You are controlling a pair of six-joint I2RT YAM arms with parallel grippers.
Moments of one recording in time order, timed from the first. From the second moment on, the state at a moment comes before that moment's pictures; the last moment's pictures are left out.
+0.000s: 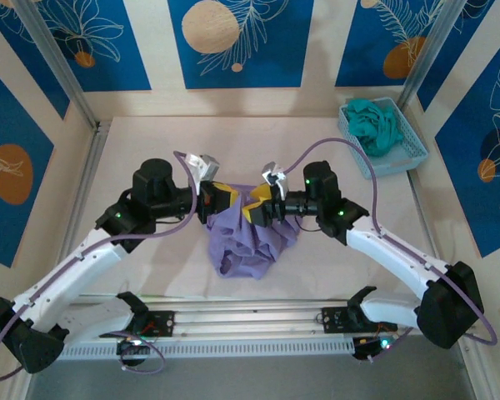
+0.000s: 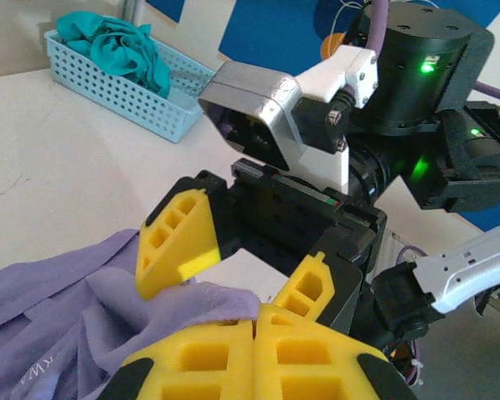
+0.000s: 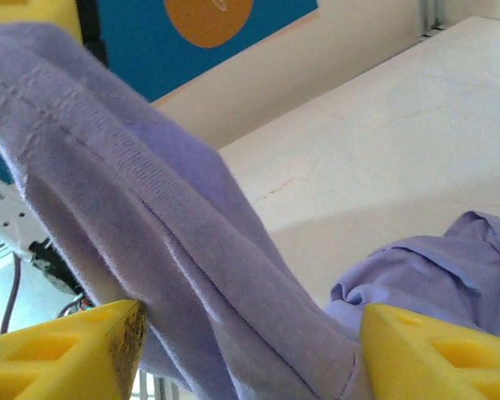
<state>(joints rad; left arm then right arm) -0.67 1.04 1.06 -0.32 0.55 -0.26 0.61 1.18 0.84 -0.01 -0.74 0.15</state>
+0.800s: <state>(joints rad) -0.64 0.91 0.78 -0.21 0.39 -0.21 0.40 1.08 0.79 0.15 -0.92 0.32</state>
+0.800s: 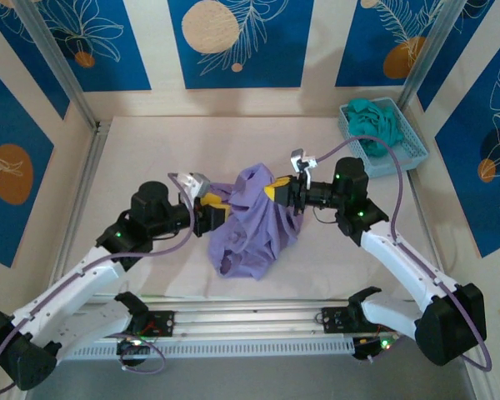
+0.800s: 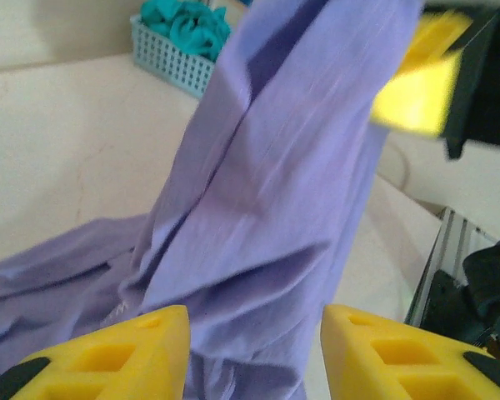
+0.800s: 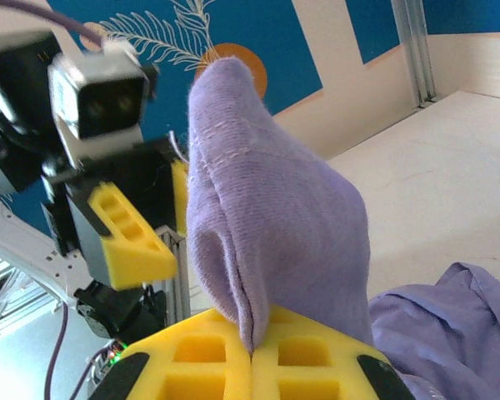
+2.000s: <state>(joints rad) -0.47 1.38 0.84 0.09 0.75 -0.01 0.39 1.08 0.79 0.16 -0.95 0.34</state>
